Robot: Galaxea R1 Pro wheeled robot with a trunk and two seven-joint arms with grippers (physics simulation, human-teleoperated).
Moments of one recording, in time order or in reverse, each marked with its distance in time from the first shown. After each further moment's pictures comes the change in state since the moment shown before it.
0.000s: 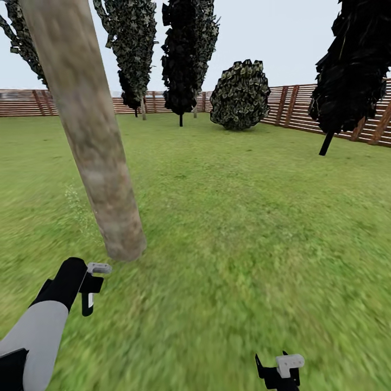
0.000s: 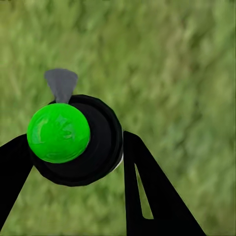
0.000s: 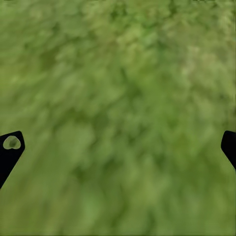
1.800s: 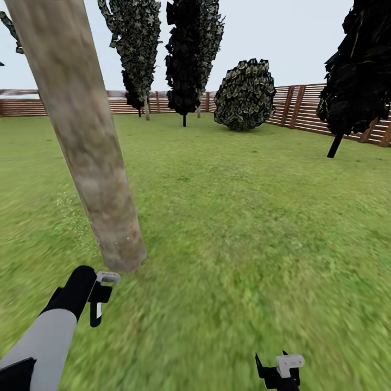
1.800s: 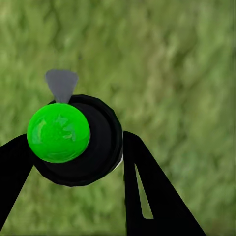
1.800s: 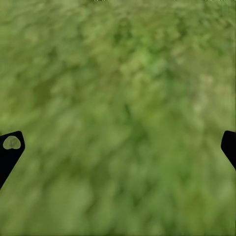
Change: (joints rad) left arm 0.044 -0.052 -0.007 0.009 -0.011 0.003 0.000; right arm 0.000 0.000 0.000 -0.001 0.000 -0.001 0.000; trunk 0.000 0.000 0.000
